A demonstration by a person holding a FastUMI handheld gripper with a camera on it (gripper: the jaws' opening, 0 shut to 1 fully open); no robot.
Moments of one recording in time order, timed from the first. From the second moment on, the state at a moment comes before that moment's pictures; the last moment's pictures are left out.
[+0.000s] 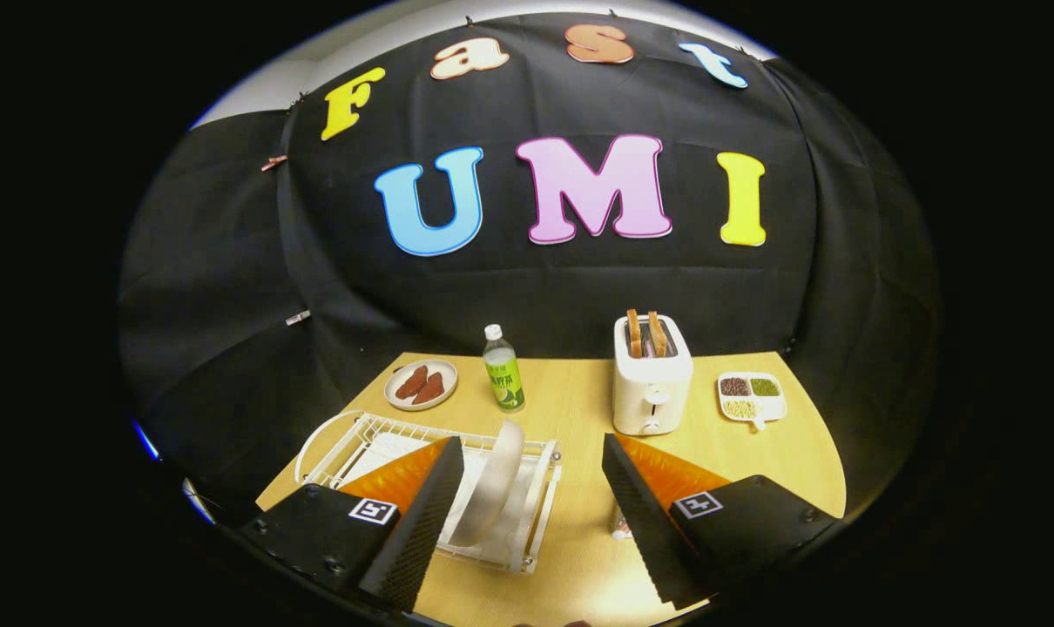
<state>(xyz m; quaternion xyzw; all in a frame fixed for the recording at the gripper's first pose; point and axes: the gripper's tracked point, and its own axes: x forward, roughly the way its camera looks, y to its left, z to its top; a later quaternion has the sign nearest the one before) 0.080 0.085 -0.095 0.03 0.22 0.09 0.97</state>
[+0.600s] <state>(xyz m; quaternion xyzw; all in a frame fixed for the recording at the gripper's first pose) 0.114 0.117 -0.205 0.06 0.41 0.03 0.91</state>
